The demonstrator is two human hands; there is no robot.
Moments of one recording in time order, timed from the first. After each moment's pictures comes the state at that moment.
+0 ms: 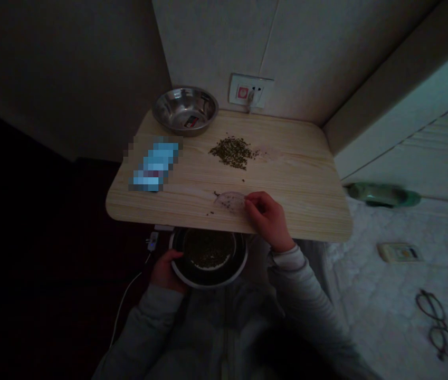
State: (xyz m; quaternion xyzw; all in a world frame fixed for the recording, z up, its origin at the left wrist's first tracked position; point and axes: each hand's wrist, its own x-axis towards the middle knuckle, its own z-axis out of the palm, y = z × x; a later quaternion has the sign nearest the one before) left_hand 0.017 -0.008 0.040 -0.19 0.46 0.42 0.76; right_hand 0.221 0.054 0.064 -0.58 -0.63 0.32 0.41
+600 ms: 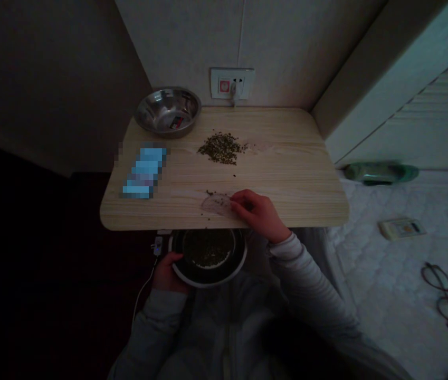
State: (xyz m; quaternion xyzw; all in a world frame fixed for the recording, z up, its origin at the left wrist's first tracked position) left_hand 0.020 -0.005 0.046 -0.16 0.52 0.39 0.74; right_hand 0.222 0.054 0.064 -0.54 -0.70 0.32 0.35
